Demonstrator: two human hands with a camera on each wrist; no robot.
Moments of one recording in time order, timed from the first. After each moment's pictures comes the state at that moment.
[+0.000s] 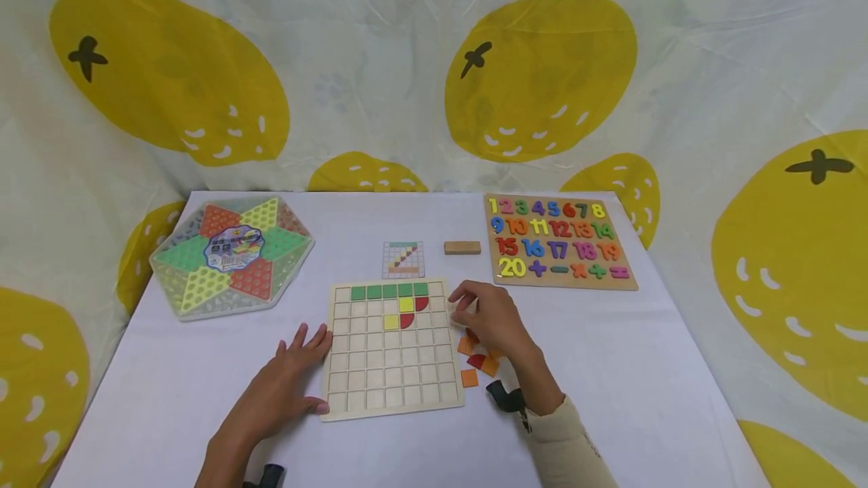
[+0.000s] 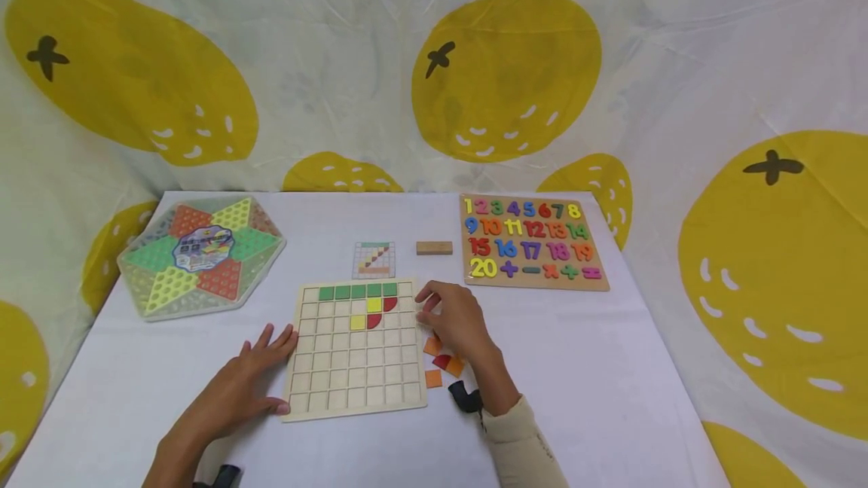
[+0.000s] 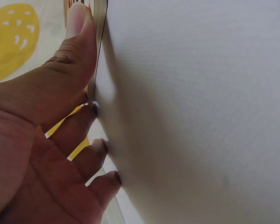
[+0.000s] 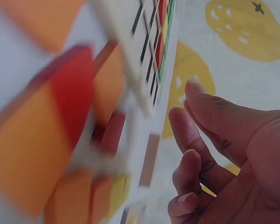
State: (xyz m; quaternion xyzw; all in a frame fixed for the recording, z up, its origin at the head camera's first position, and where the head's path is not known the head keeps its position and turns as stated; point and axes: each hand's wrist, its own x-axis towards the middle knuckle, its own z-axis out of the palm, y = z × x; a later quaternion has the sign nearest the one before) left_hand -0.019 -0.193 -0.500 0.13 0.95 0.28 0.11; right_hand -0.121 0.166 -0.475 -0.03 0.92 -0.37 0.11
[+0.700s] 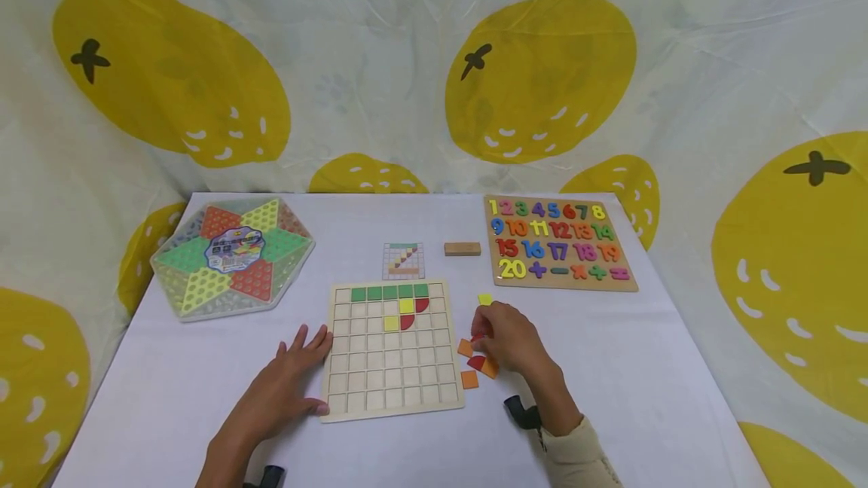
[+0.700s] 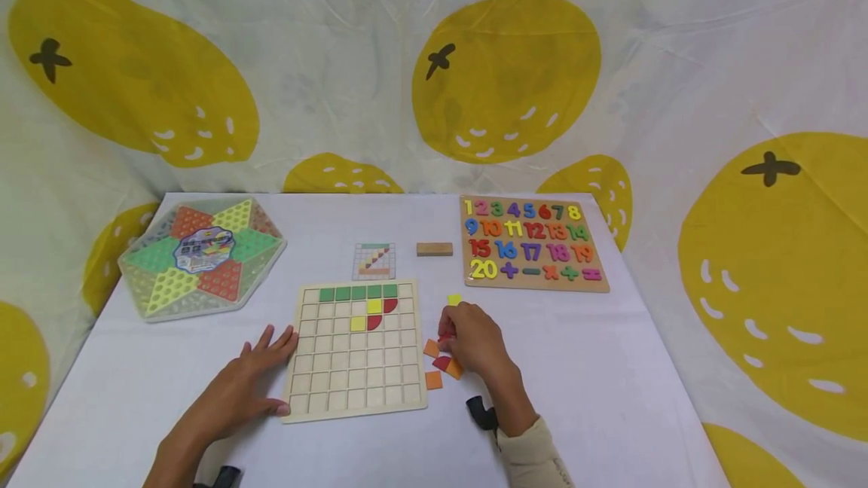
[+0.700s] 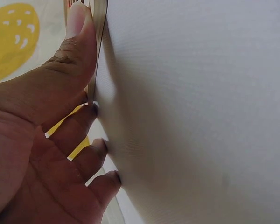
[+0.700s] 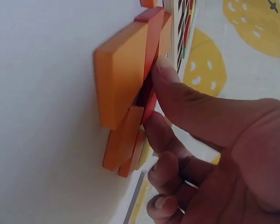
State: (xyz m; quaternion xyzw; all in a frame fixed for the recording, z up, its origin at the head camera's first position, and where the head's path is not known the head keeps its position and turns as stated) left_hand -0.019 -0.193 -0.500 0.12 0.95 0.28 0.12; right_hand -0.101 0.194 -0.487 -0.03 0.95 -0.26 0.17
